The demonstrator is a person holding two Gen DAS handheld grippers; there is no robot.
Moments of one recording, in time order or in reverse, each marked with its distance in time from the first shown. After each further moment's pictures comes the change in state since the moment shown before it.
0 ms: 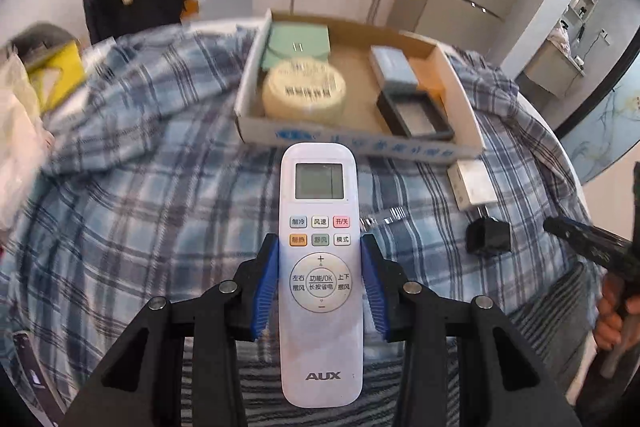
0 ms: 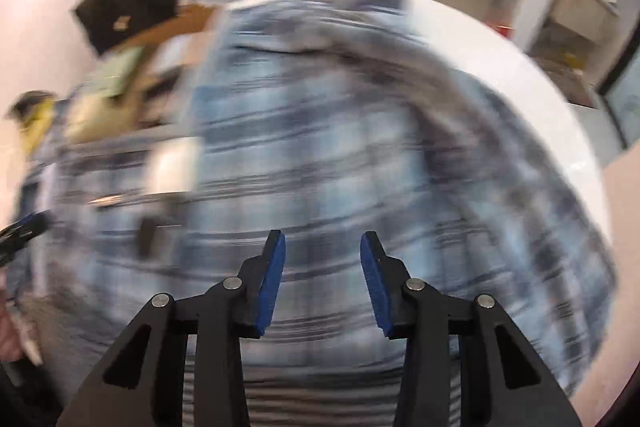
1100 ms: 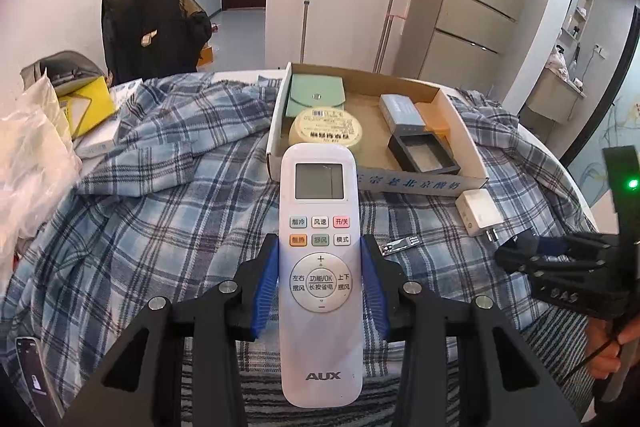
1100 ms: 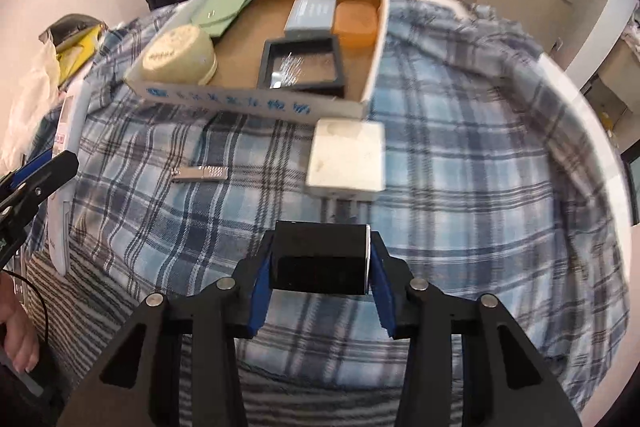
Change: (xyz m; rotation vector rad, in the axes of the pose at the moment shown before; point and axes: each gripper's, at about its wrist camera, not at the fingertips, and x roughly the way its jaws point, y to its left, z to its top) left arm -0.025 0.010 -0.014 0.012 -0.182 0.031; right arm 0.015 0.095 -0.001 -0.189 0.014 -0.043
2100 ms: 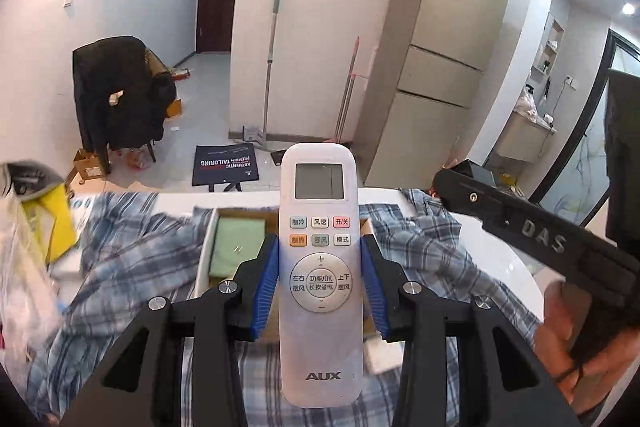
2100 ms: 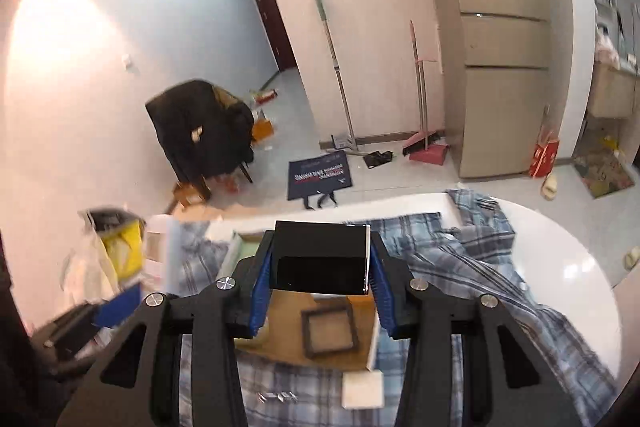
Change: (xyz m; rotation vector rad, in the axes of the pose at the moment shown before) left arm -0.026 -0.076 0.161 0.014 -0.139 -0.103; right arm -0.108 -0.024 0.155 0.206 -0.464 0.150
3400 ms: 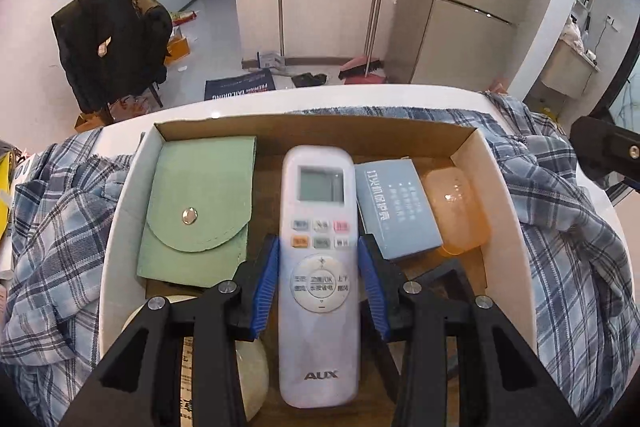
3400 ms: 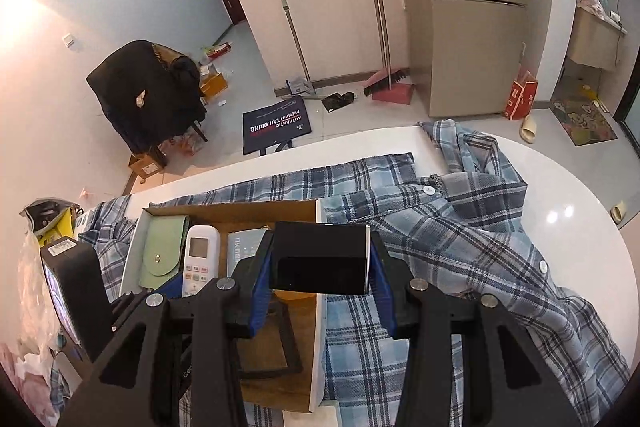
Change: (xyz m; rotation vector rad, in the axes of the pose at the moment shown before) left arm 0.204 0.024 -0.059 0.059 0.250 0.119; right arm 0.109 -0.063 -0.029 0.062 0.201 -0.149
